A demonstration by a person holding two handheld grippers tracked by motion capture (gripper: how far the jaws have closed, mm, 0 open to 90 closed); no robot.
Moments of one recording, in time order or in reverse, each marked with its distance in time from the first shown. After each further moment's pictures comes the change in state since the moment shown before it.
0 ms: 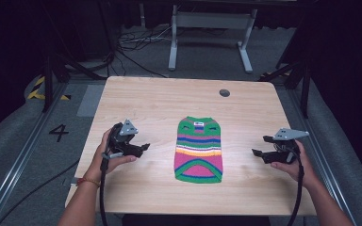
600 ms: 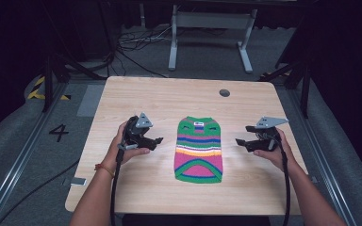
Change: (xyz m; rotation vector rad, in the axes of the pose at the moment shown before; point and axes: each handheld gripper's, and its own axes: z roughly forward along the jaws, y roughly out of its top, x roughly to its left) left arm -0.006 0.031 0.039 -0.020 -0.044 0.021; right arm 0.009 0.046 0.042 -0.030 0.057 -0.034
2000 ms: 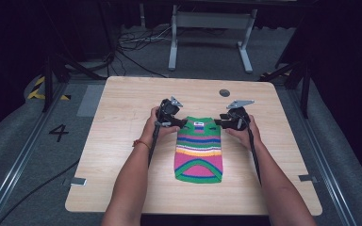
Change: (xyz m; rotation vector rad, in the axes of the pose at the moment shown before) left arm 0.012 0.070 0.107 0.061 0.001 -0.088; right arm -0.022 0.042 0.105 0.034 -0.022 0.100
